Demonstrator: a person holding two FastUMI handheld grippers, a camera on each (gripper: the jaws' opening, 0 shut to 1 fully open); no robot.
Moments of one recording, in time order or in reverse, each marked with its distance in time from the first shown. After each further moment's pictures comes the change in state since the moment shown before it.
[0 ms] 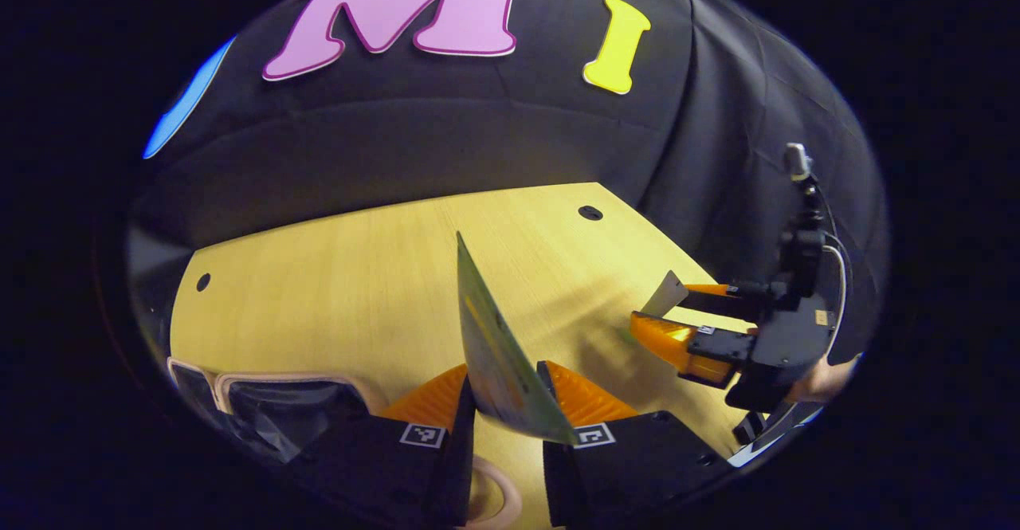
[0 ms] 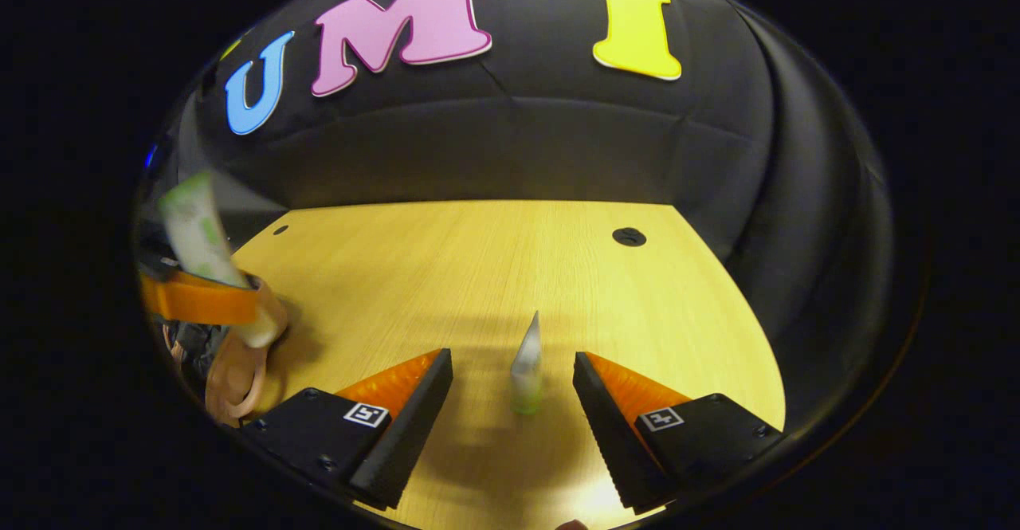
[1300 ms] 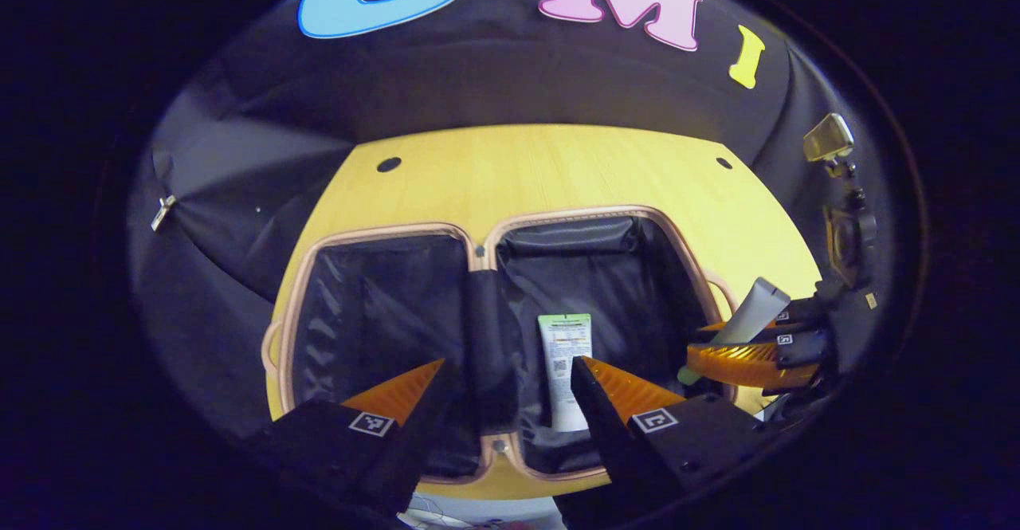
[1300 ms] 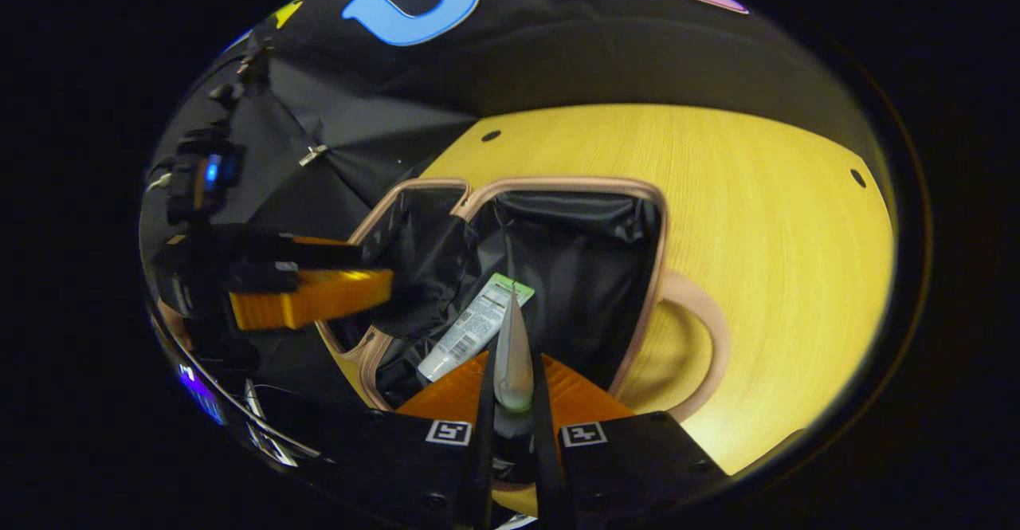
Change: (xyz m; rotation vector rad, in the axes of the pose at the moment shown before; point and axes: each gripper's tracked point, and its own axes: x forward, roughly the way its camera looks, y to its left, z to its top) left arm -0.171 0.248 -0.129 -0.156 0.162 0.313; right arm -0.111 0.387 -0.098 -0.012 0.429 0.499
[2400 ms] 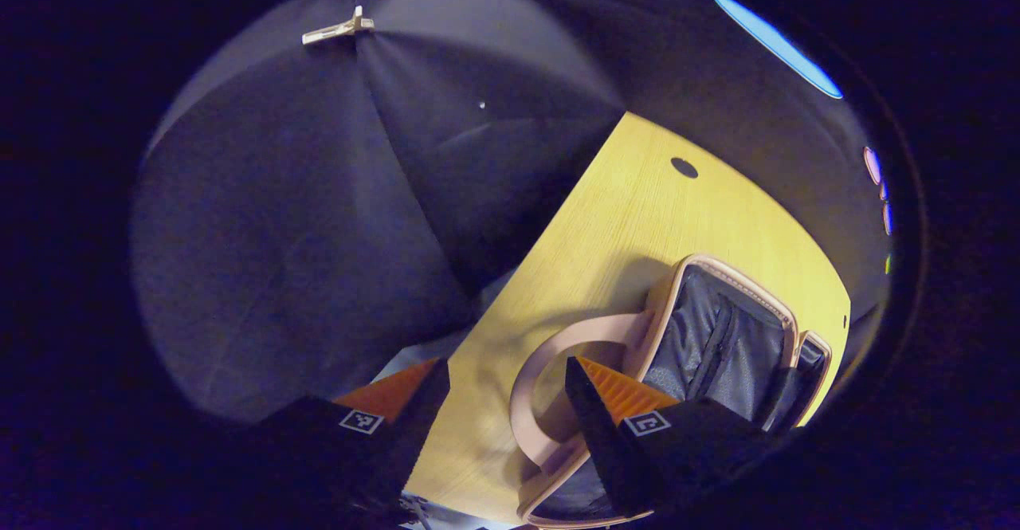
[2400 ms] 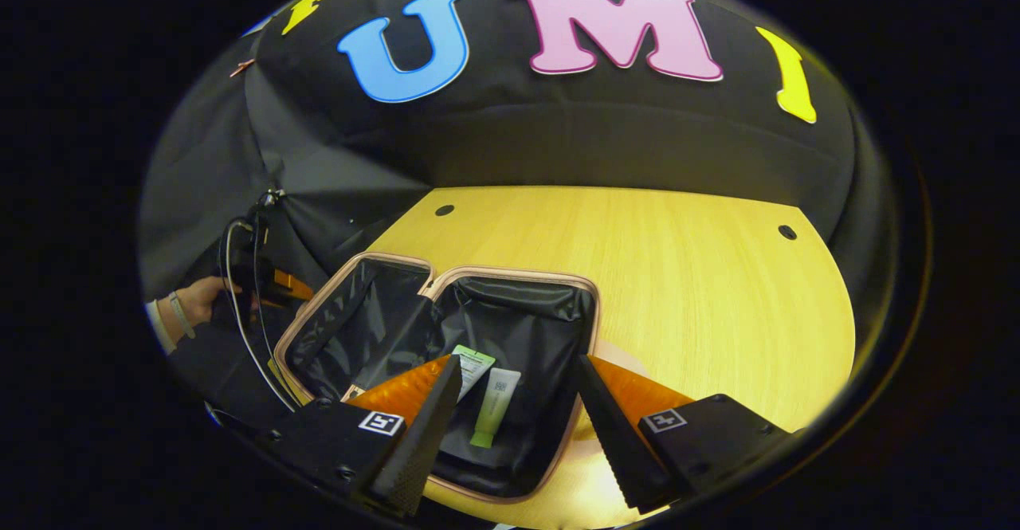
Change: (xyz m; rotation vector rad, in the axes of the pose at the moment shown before) left arm 0.063 0.291 -0.076 -0.568 0.221 0.250; right arm -0.061 -0.008 0.074 -0.040 -0.317 -0.273
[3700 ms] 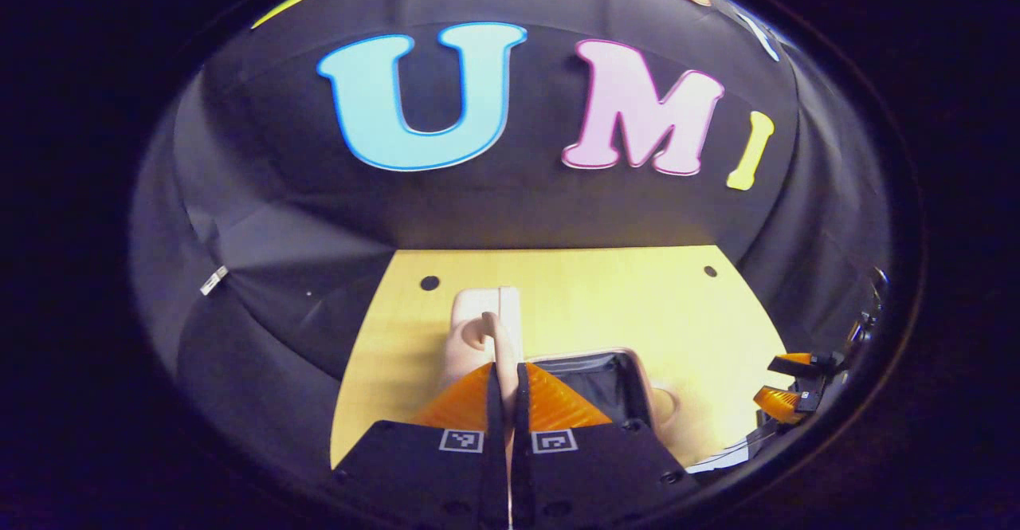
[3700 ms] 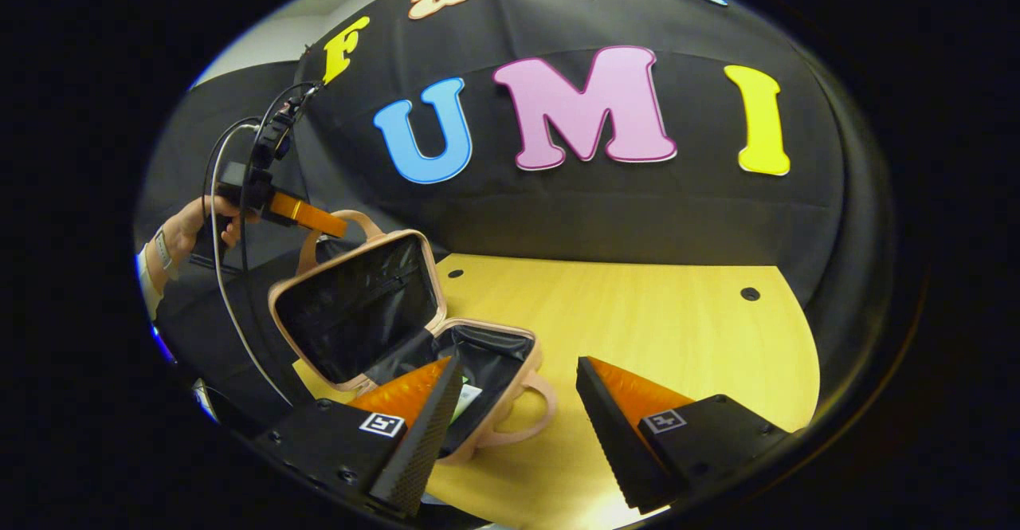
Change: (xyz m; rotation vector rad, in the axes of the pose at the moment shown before) left arm -0.316 -0.357 -0.029 0.521 -0.422 -0.382; right arm -0.140 -0.091 0.053 -0.065 -0.263 0.115
